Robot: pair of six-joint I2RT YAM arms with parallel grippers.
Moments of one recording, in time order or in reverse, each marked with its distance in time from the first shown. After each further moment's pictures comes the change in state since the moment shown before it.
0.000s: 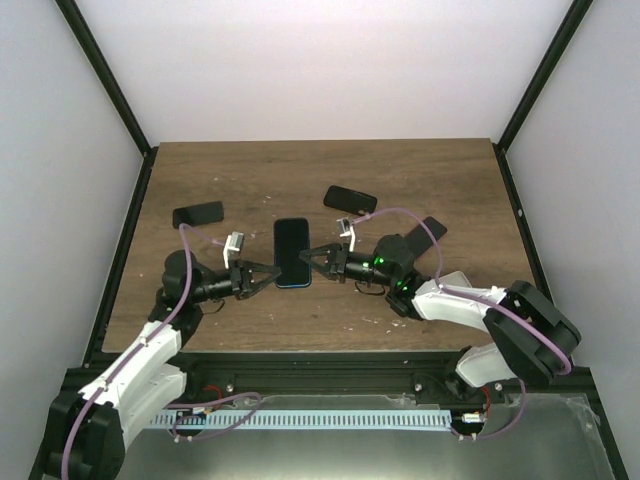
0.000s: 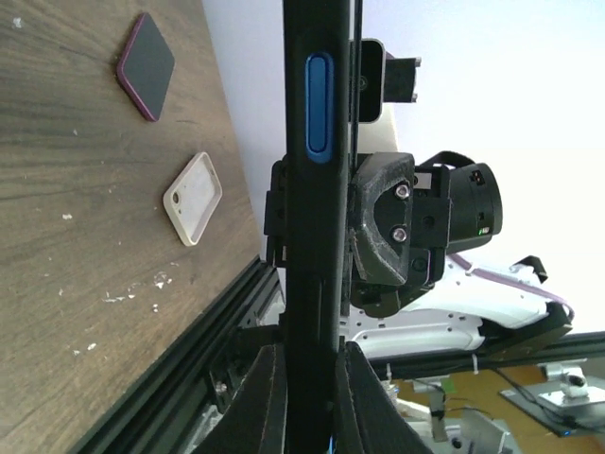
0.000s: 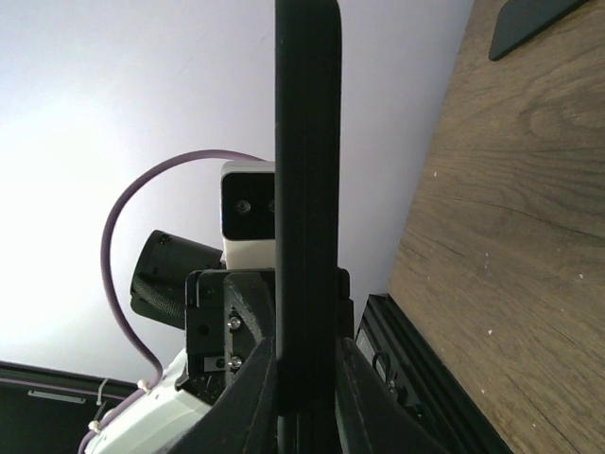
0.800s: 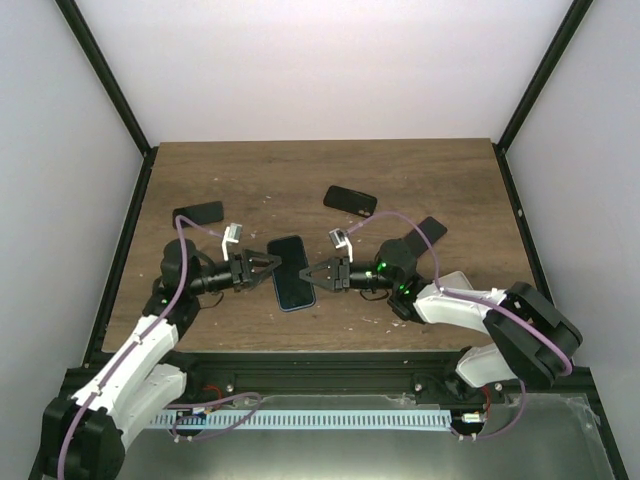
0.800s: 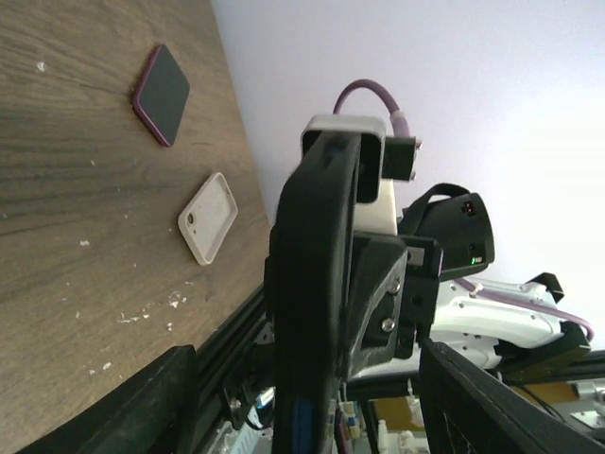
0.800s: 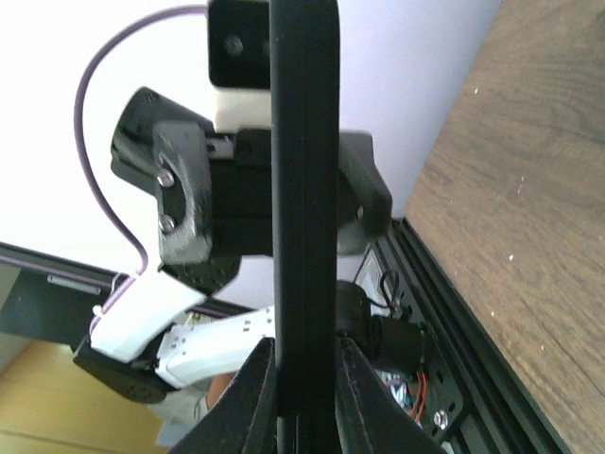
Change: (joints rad) left arm 0.001 -0.006 0.138 -0.247 -0.052 0.144; right arm 0.001 -0.008 -0.045 0.038 -0.232 -0.075
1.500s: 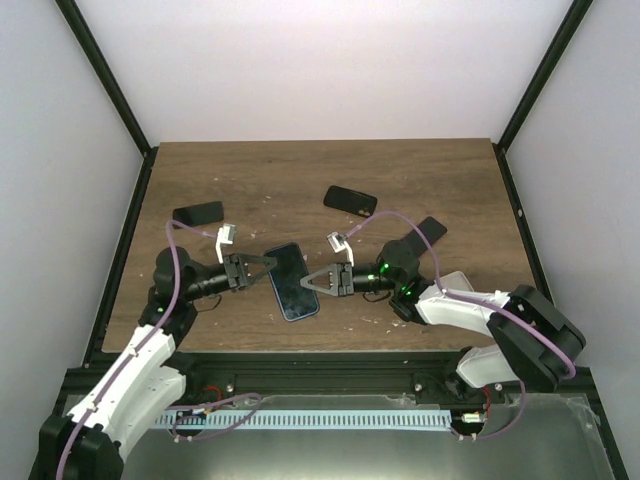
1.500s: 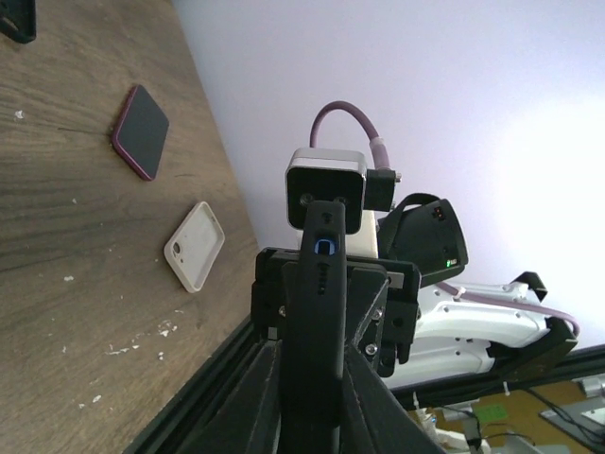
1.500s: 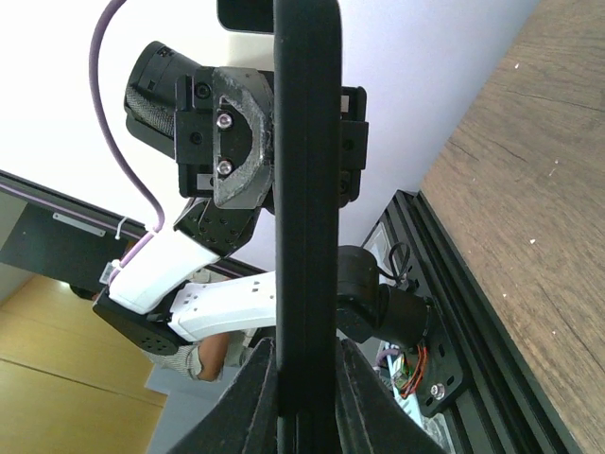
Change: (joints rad) left arm -0.003 -0.097 -0.043 0.072 -0.047 -0.037; right arm 0.001 -0.022 -0.002 0.006 -0.082 -0.076
